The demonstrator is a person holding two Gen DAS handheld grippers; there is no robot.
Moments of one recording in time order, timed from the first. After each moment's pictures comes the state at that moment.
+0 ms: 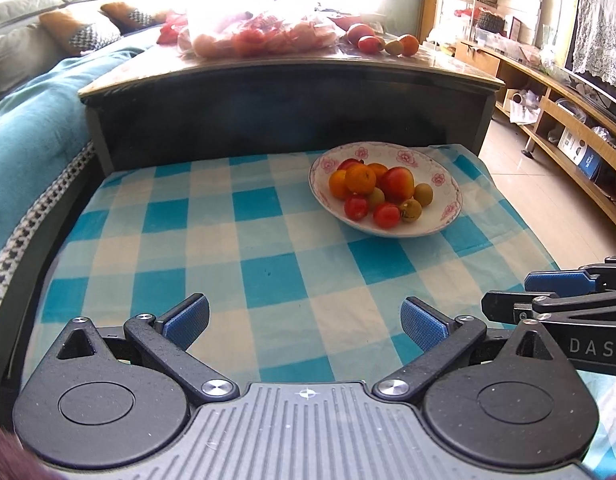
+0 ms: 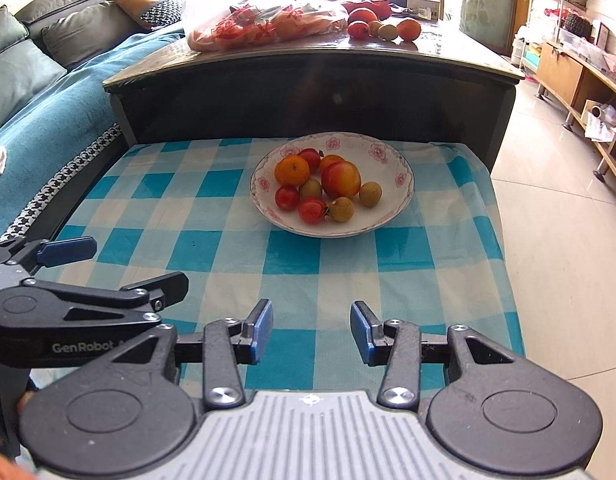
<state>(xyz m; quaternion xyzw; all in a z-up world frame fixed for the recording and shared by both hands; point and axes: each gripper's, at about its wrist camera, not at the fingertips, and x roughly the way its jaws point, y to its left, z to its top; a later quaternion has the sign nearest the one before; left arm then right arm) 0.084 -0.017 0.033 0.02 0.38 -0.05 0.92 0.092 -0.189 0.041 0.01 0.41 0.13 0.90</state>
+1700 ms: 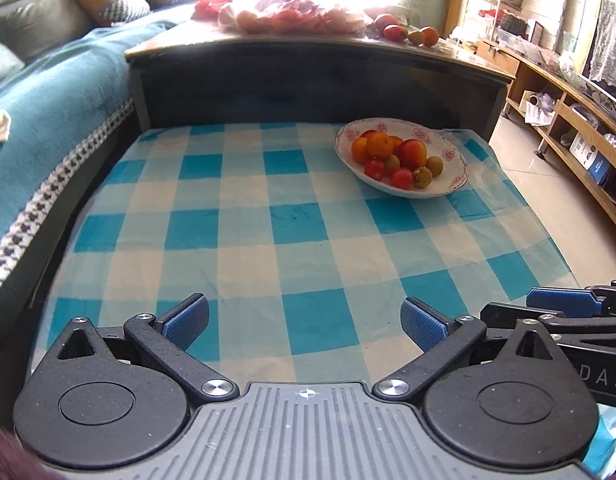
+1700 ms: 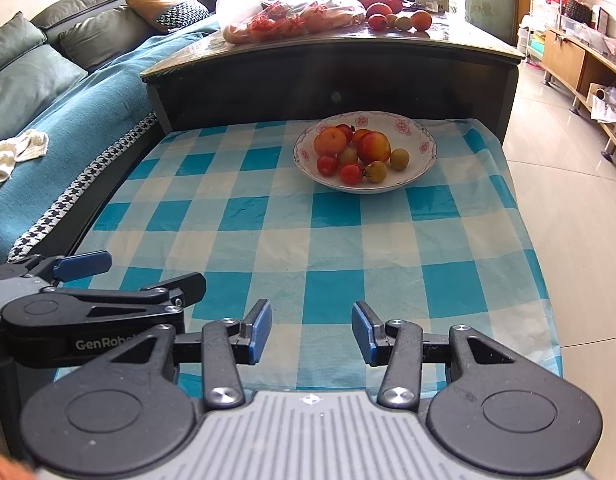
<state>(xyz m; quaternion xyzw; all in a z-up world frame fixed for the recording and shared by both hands) 0.037 -0.002 0.031 -0.01 0.40 -0.01 0.91 0.030 -0.174 0.043 0.03 0.41 0.14 0.90</state>
